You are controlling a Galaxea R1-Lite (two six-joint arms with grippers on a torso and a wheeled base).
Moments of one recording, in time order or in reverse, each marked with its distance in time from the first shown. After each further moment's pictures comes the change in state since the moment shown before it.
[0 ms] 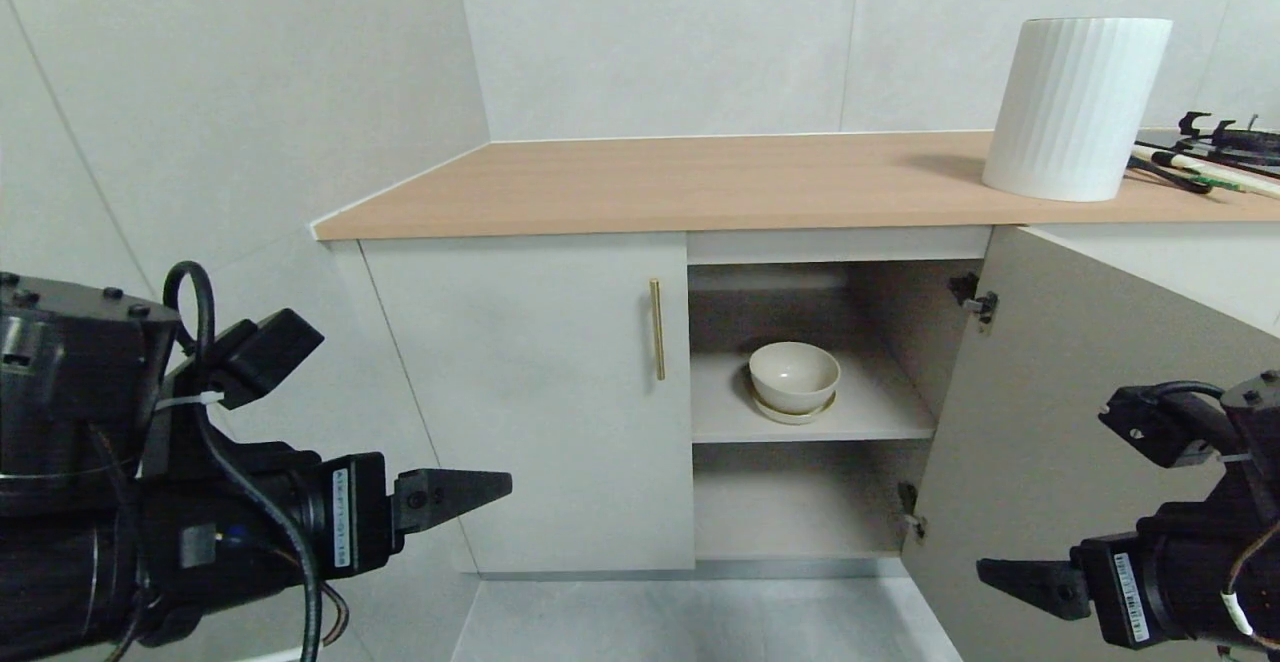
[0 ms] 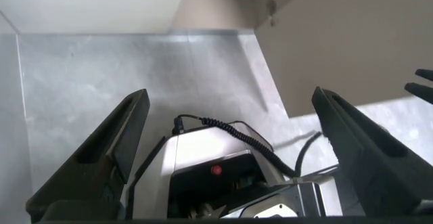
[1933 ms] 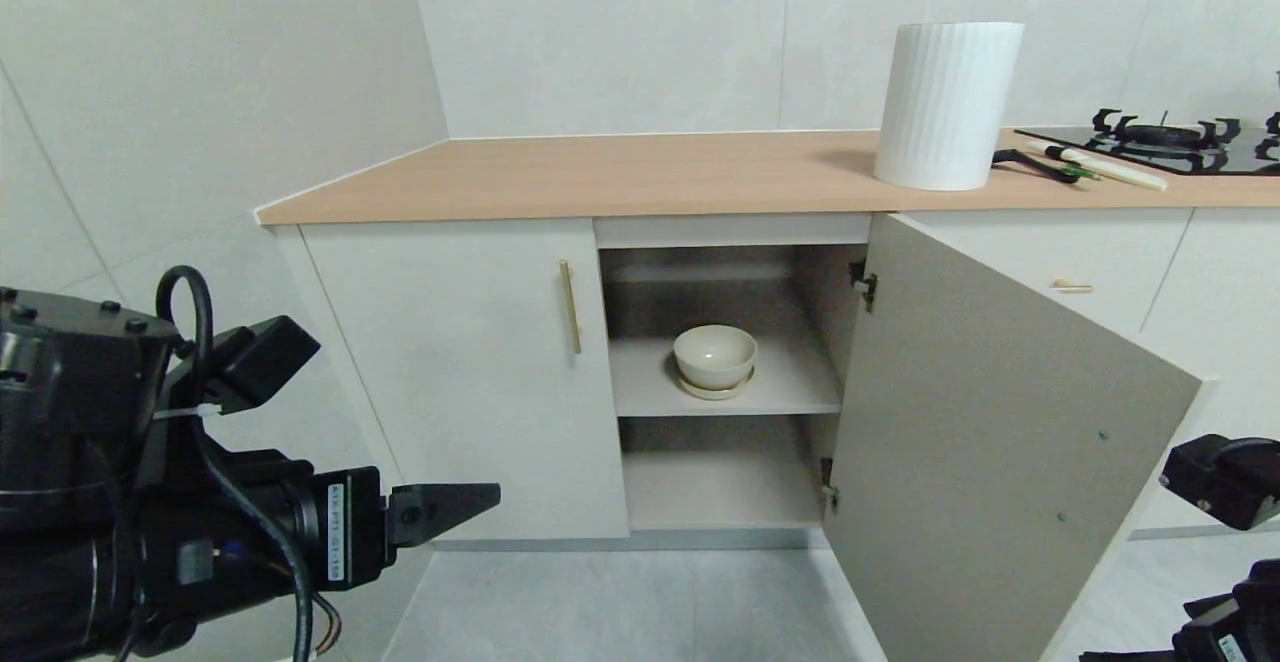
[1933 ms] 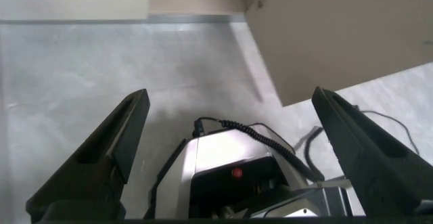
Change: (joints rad) left arm 0.000 -0.006 0.020 -0.002 0.053 0.069; right arm -0.093 -0.095 -0.041 0.332 -0.008 -0.218
